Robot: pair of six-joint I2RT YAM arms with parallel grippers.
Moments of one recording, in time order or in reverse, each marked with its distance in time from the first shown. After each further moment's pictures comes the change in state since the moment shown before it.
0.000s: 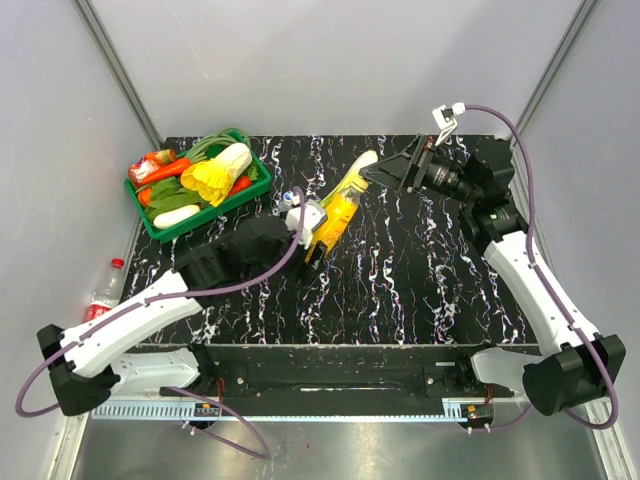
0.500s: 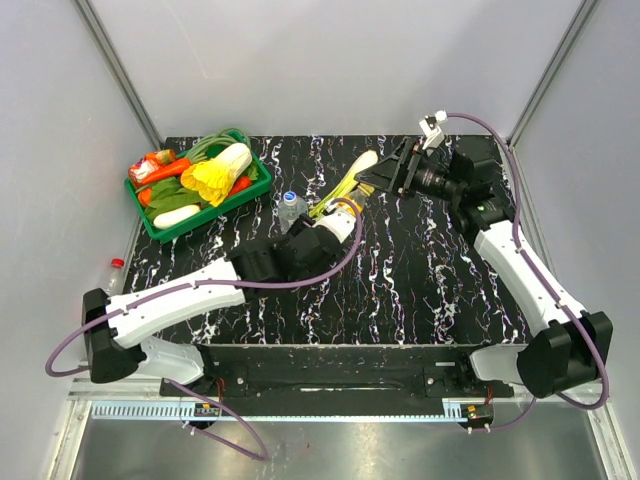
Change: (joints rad) left arm -0.182 0.264 0.165 -0.184 -0.544 -0.023; right arm 0.000 0.094 -0.009 -0.102 0.028 0.014
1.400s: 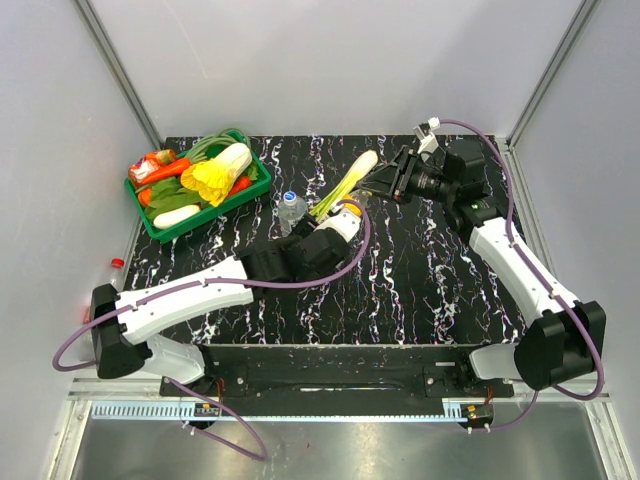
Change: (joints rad) left arm -0.031 0.059 0.036 -0.025 -0.076 -0.016; right arm 0.000 0.048 -0.020 -0.037 -0.009 0.042
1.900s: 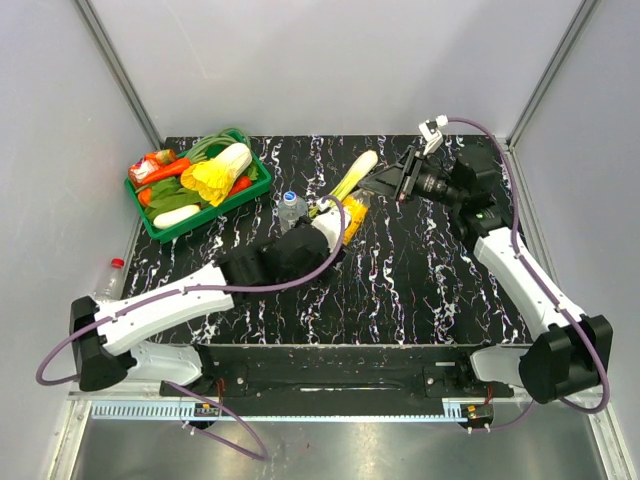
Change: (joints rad) left arm 0.035 -0.095 -0.117 0.172 0.189 -0.022; right arm 0.000 -0.058 -0.055 0.132 -0.038 -0.011
